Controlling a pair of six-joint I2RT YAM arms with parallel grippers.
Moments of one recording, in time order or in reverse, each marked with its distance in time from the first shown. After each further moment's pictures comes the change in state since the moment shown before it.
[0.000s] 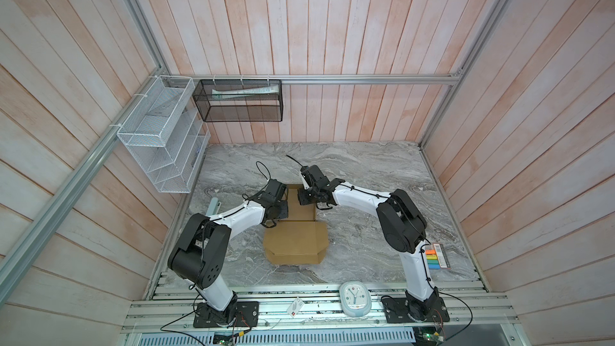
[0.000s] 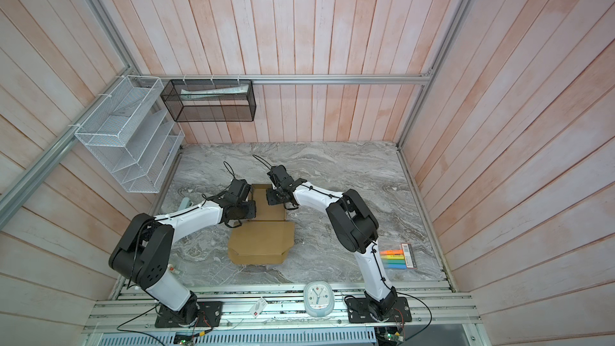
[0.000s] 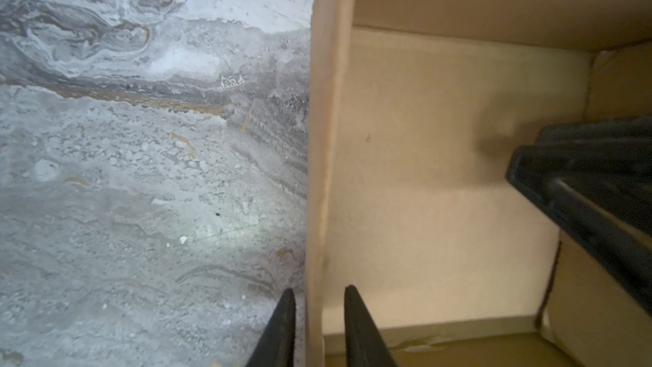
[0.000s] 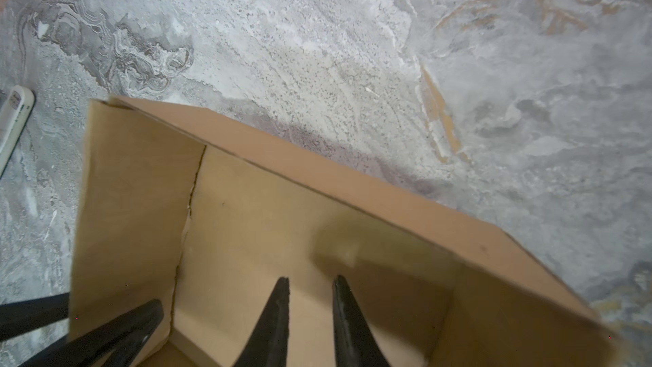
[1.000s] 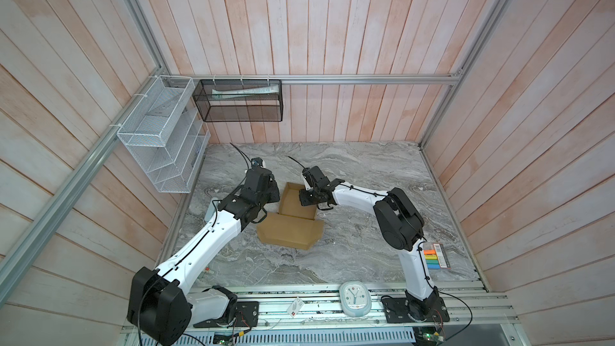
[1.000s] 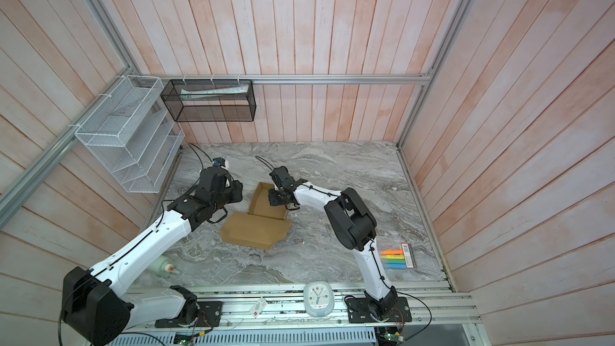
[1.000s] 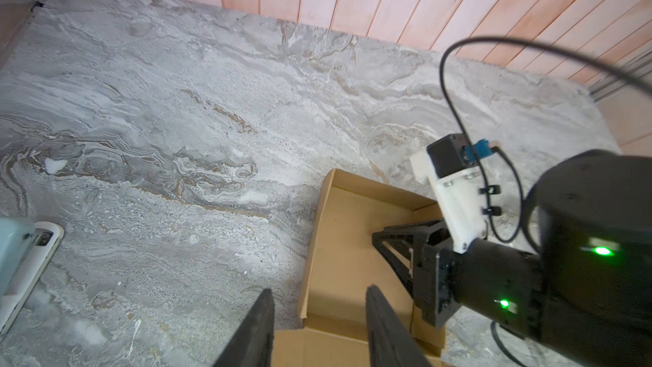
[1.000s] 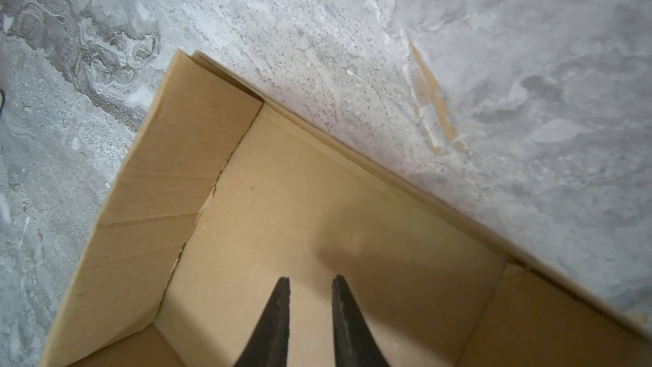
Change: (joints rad) left arm 0.001 -0.438 0.074 -0.103 -0.124 -0.003; right arm -0.018 0.032 0.000 0.001 -0.024 0.013
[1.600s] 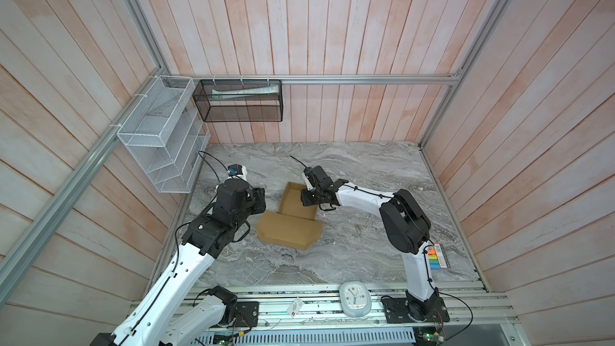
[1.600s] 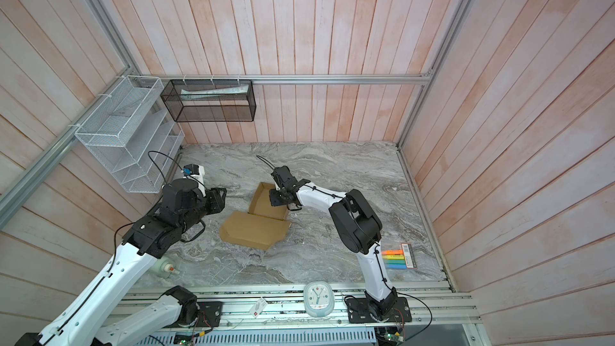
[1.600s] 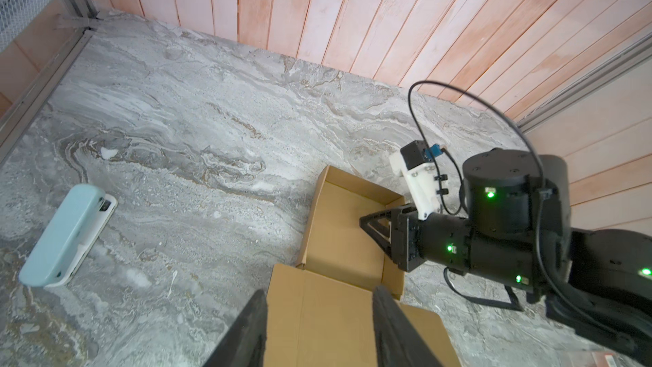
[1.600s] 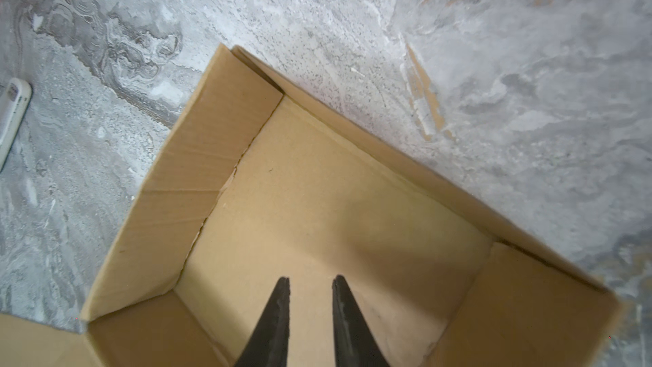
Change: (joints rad) left arm 0.000 -0.309 -0.010 -0.254 0.024 -0.059; right arm 0.000 -0.081 -0.058 0.005 -0.007 -0.015
